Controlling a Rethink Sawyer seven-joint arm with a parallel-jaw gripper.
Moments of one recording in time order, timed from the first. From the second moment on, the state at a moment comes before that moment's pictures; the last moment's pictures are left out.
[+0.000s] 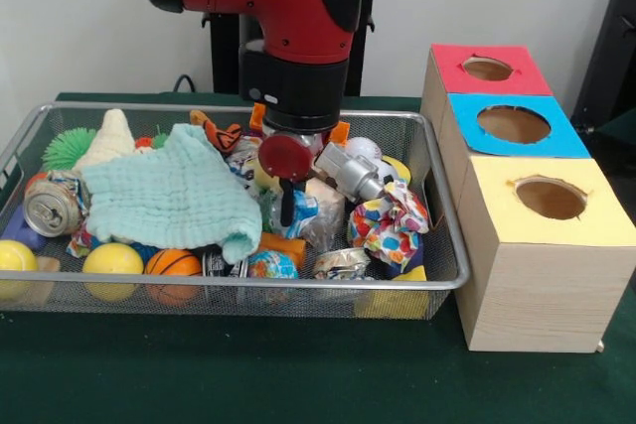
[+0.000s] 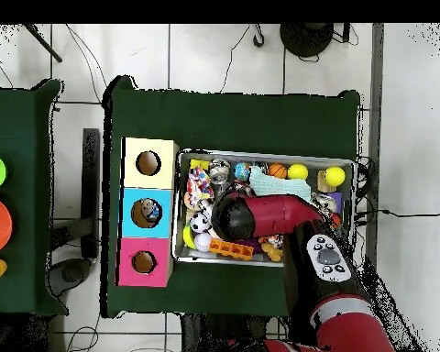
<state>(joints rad) -0.39 -0.51 0.16 1.63 -0.46 0.33 0.59</state>
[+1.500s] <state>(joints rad) -0.17 -0.88 -0.03 1.78 -0.06 0.53 0.83</state>
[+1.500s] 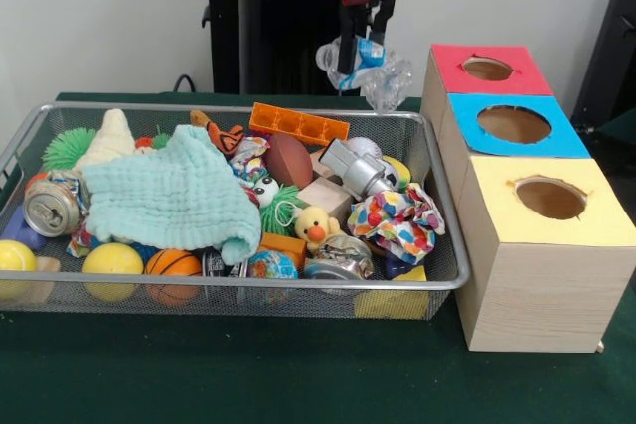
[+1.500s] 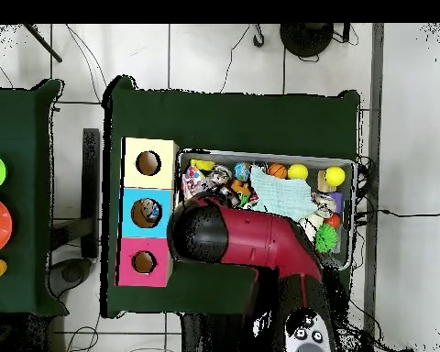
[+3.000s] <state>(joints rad) 0.15 -0.87 -0.15 1.84 0.05 0.52 1.20</state>
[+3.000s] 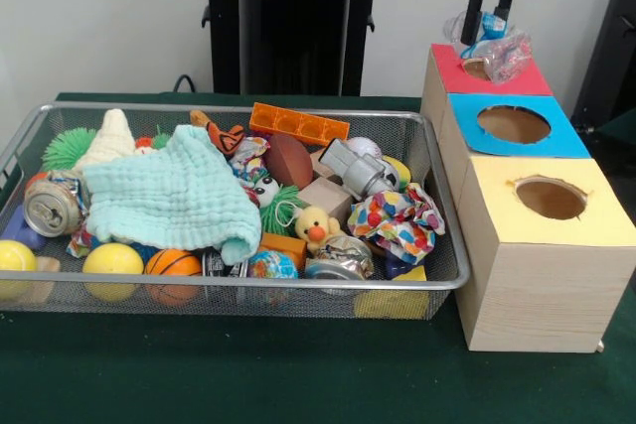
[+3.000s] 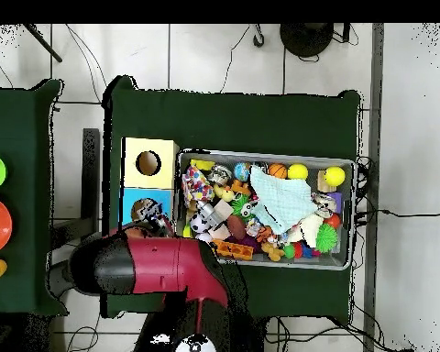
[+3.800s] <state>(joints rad) 0.18 -0.75 -0.16 1.84 0.05 0.36 1.30</state>
